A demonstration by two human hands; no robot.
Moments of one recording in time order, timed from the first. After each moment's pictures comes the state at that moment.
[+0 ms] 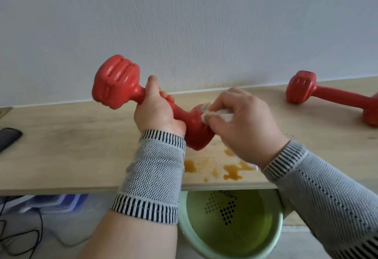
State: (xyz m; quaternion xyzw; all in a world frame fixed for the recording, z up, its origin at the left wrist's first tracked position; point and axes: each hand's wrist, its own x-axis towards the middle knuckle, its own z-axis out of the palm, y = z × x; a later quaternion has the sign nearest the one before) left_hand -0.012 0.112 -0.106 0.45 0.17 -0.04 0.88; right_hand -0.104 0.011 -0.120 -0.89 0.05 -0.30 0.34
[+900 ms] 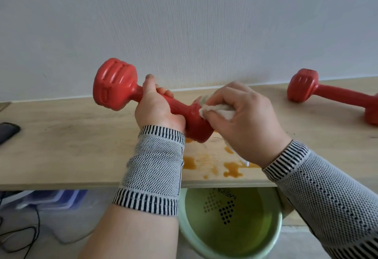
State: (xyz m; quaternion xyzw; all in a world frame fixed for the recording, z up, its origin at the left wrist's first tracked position) left_hand -0.010 0.116 -0.109 0.41 0.19 -0.07 0.89; right_hand -0.104 0.010 -0.128 -0.87 0.01 -0.36 0.34
